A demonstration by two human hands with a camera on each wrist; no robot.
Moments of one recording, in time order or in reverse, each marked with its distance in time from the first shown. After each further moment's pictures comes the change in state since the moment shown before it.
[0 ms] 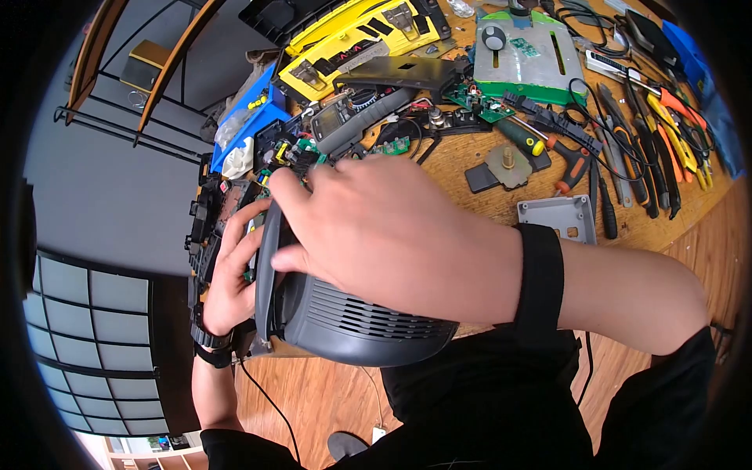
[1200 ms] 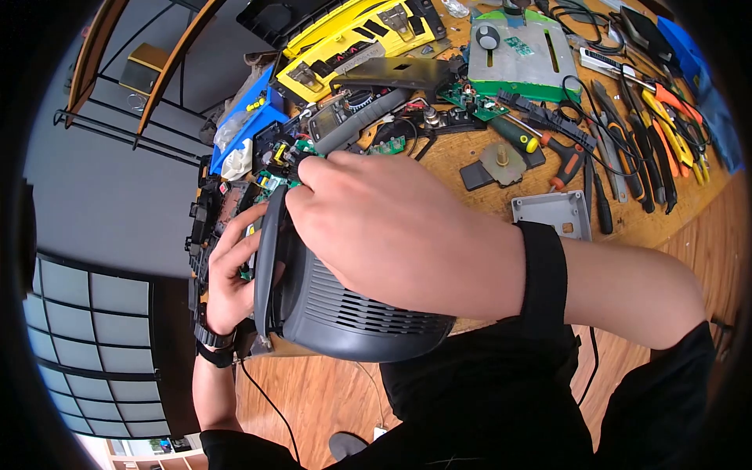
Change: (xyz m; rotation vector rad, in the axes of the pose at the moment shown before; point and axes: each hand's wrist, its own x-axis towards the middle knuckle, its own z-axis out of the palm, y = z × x) left_hand 0.000 0.000 0.005 -0.014 0.107 0.046; right_hand -0.014 0.010 0.008 0.006 0.061 -0.028
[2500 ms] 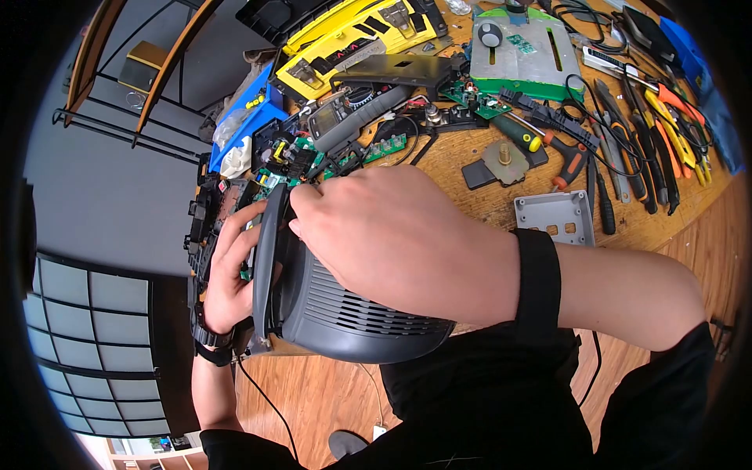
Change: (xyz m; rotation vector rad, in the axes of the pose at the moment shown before) left_hand 0.001 0.001 -0.005 0.048 -0.061 0.009; right_hand 0.002 -0.003 0.004 0.055 -0.048 0.058
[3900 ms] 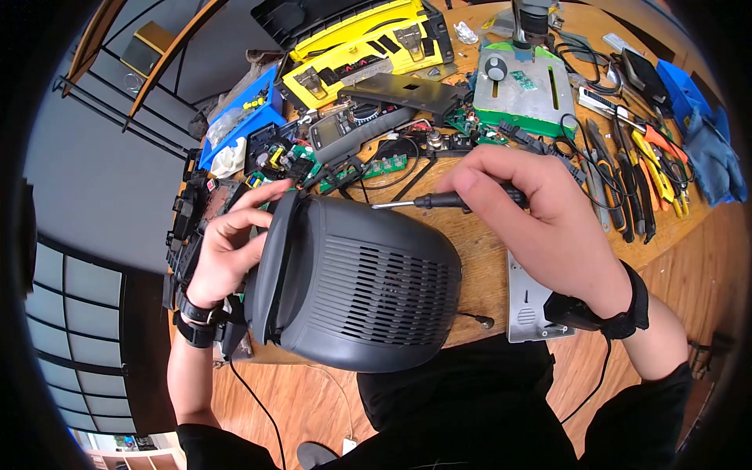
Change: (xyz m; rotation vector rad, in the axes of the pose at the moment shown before) left_hand 0.020 -0.026 0.010 -0.730 0.061 -0.107; right_hand -0.049 0.017 -0.067 0.501 0.115 0.519
